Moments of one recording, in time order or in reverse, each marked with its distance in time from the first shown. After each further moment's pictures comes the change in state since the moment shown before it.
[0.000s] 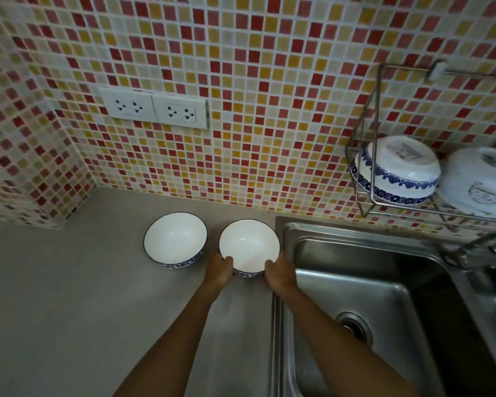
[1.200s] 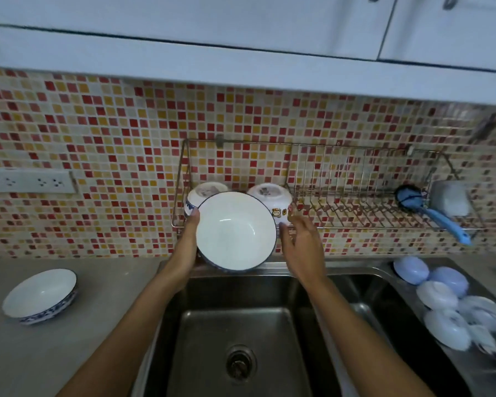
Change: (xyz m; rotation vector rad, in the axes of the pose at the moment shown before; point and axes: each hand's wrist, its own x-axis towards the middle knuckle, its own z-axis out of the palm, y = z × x) left_hand -0.233 0.199 0.221 -0.196 -0.293 0.398; right_hand -0.082 0.081 -0.408 -0.179 0.678 -0.634
